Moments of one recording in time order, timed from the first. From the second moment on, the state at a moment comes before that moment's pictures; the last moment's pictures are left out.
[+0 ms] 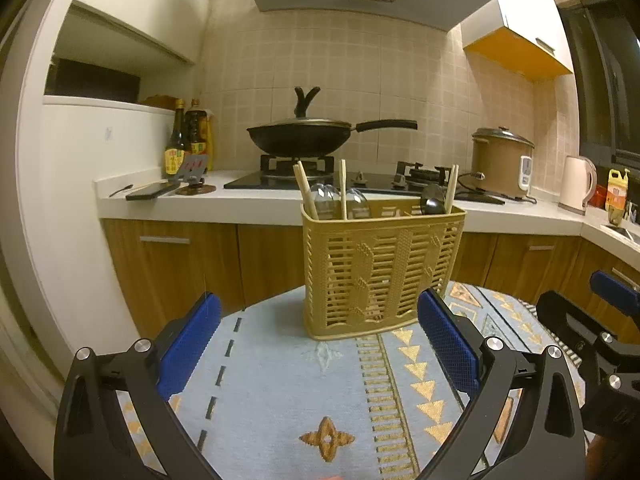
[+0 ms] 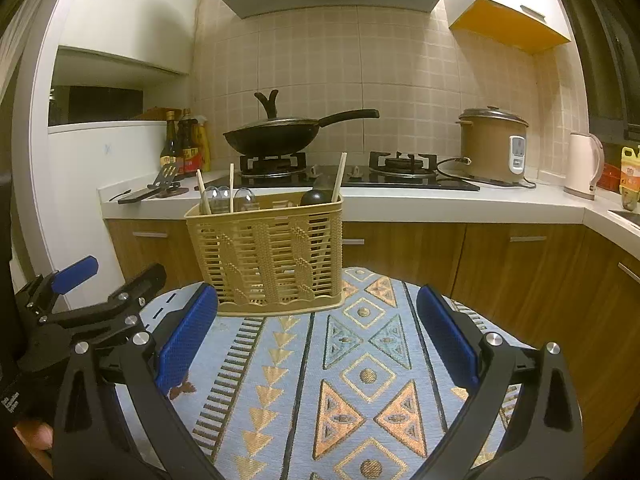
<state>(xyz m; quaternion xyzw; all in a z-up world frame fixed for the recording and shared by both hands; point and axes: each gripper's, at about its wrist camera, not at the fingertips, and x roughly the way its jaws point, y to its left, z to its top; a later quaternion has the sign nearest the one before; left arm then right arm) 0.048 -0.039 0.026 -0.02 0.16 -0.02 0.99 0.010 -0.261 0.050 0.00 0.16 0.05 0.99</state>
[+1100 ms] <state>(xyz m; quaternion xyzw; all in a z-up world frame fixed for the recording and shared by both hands) 0.050 -0.037 0.025 -0.02 0.16 -0.02 0.99 0.009 -0.259 0.050 0.00 0.16 0.06 0.98</state>
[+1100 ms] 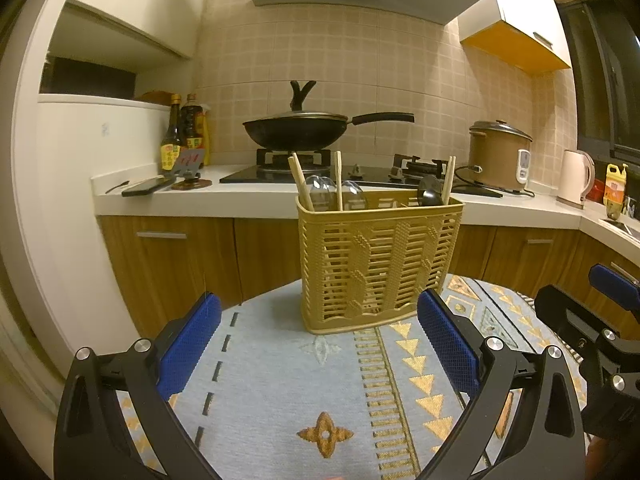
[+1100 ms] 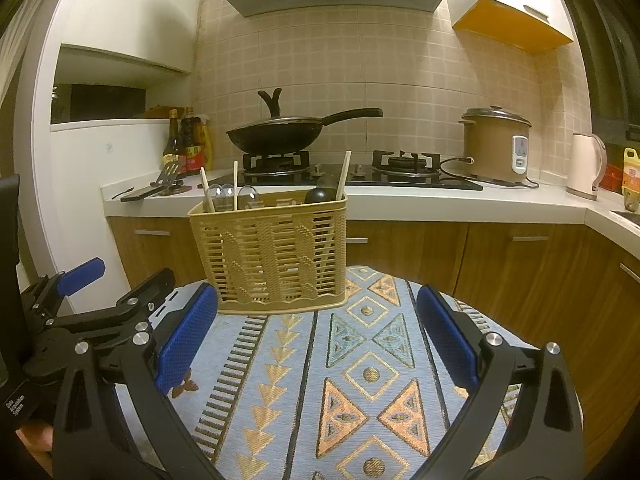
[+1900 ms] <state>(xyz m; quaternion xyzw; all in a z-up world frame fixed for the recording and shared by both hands) 0.050 -0.038 0.023 -0.02 0.16 -0.03 0.99 0.009 -0.259 0.049 0.00 0.16 0.06 0.98</state>
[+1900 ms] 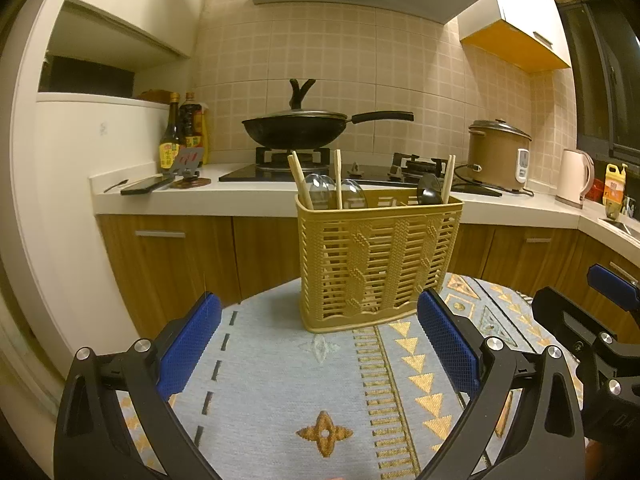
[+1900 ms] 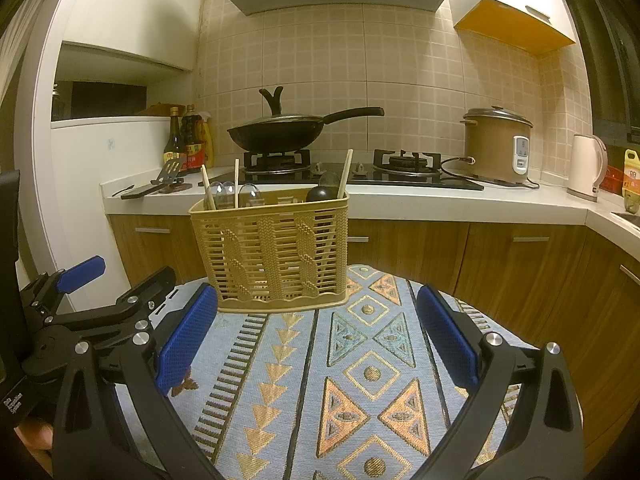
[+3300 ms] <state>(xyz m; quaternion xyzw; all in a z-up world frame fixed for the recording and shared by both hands) 0.051 -0.037 0.023 -0.02 0.16 -0.03 0.99 0.009 -0.259 0.049 0.00 0.16 0.06 0.98</state>
